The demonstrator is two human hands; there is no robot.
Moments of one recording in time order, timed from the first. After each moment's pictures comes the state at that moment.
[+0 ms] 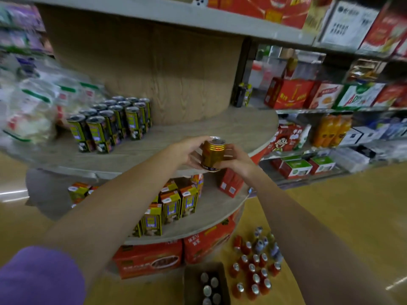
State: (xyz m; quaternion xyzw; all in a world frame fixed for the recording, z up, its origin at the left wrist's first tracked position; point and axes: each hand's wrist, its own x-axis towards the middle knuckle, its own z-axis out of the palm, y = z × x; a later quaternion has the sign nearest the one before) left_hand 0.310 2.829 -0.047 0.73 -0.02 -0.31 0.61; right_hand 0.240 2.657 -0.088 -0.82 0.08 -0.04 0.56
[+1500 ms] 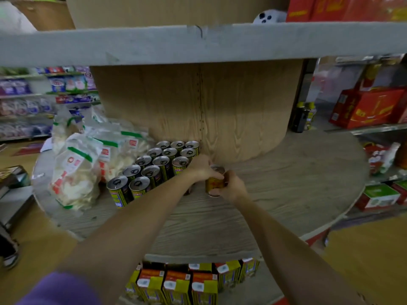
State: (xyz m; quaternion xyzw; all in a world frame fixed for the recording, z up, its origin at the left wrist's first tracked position) left_hand 0.569 2.927 -0.052 0.94 -0.16 -0.08 0.30; right_hand 0.525 2.793 -0.130 -0.87 0.08 -0.03 0.48
